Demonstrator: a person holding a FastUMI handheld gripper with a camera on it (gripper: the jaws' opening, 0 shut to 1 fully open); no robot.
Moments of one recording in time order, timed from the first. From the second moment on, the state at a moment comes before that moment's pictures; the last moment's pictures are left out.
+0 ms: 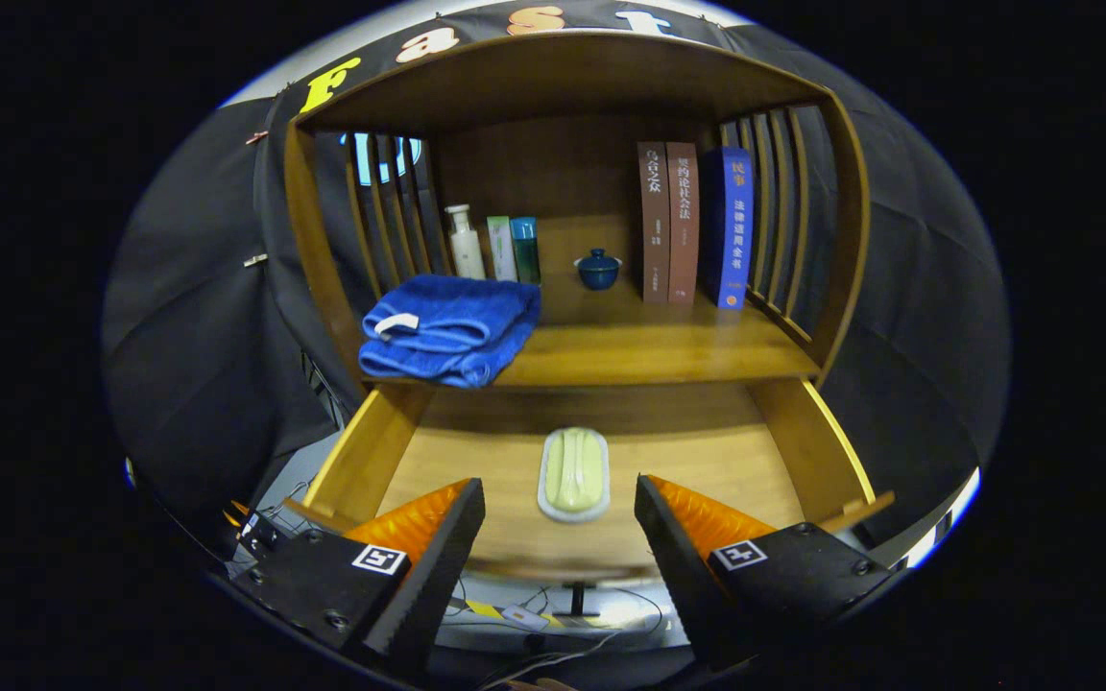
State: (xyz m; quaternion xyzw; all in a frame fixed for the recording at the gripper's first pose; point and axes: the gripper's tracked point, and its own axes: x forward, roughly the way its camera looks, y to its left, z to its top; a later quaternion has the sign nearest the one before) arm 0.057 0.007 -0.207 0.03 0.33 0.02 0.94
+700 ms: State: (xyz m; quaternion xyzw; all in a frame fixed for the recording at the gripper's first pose) arm 0.138 0.002 -0.340 0.02 0.55 -0.01 0.83
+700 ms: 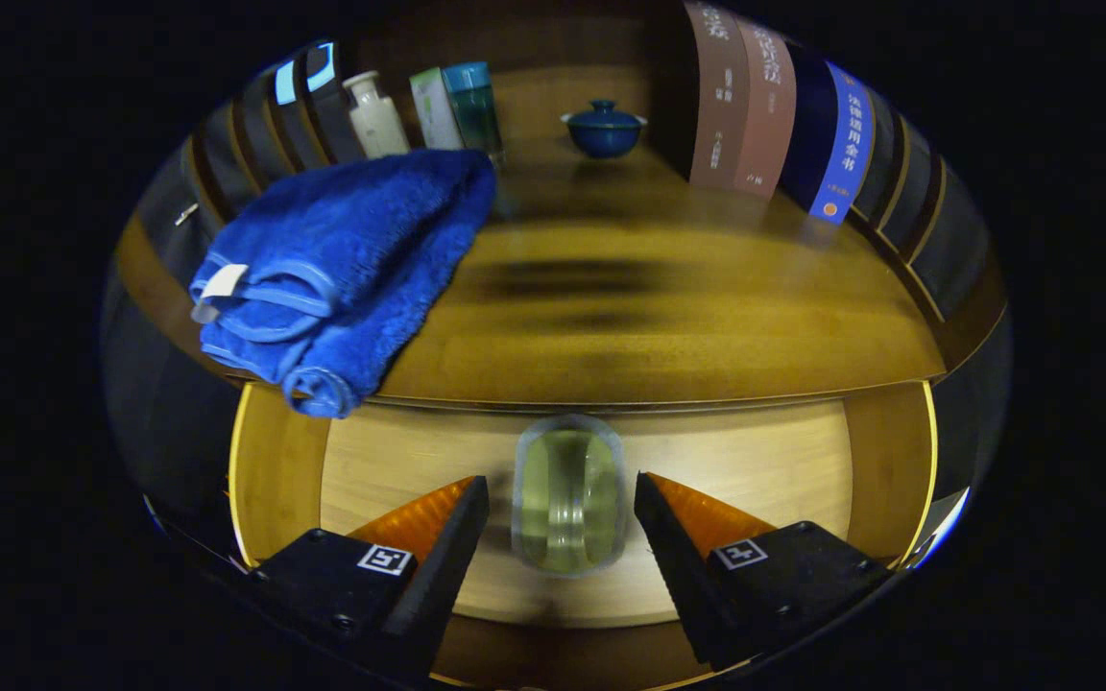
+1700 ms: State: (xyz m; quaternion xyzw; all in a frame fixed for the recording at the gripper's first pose) arm 0.127 0.001 -0.352 0.02 0.58 0.00 0.81
